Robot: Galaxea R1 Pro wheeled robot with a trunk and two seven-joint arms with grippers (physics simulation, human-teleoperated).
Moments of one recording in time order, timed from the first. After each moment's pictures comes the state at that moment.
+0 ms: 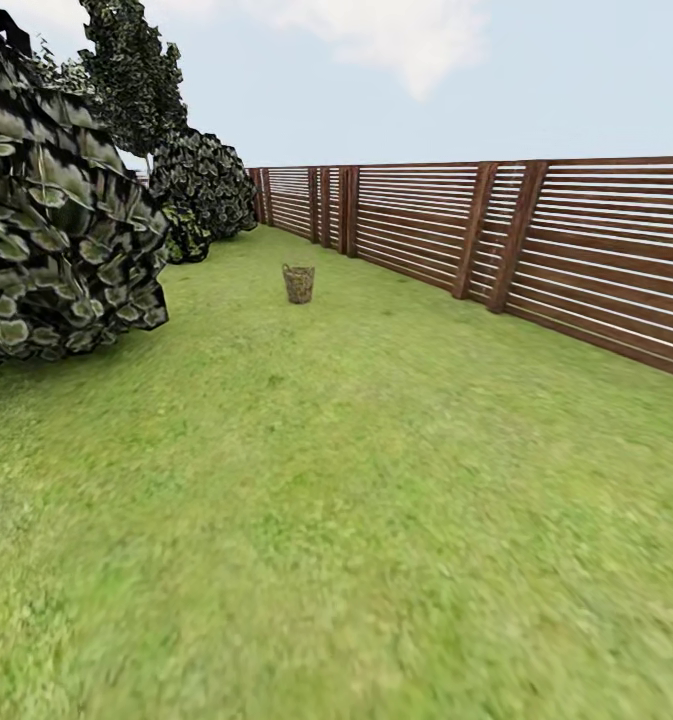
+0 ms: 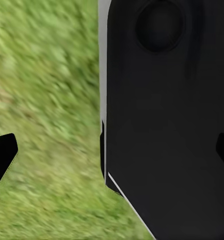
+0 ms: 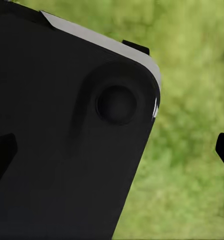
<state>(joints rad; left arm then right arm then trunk) 0.01 0.06 0.01 -0.12 0.01 -0.01 0.00 -0.04 -0.03 0.18 -0.09 0.12 -0.17 0.01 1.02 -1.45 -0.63</state>
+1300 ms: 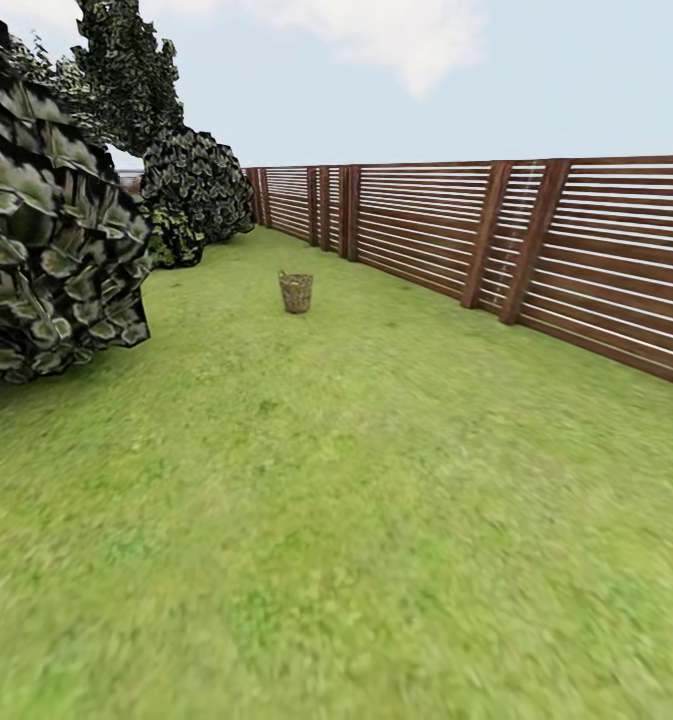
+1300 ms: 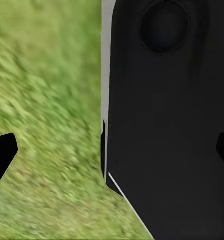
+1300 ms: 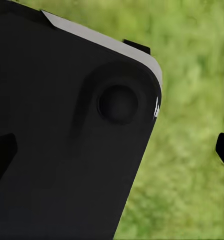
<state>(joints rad) 0.01 0.06 0.03 -0.12 0.01 -0.01 0.00 -0.04 -0.03 0.18 -0.09 0.12 -0.17 0.01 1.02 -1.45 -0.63</state>
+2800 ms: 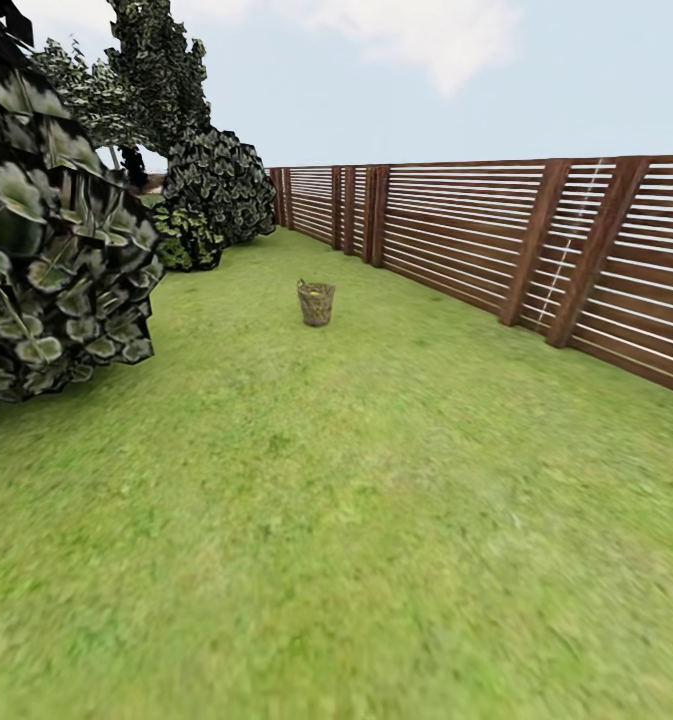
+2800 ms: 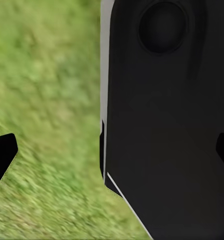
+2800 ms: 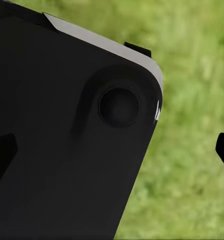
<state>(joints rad) 0.01 0.06 0.03 -0.12 0.01 -0.01 0.00 -0.04 -0.03 0.18 -0.09 0.13 -0.17 0.01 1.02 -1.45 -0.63</state>
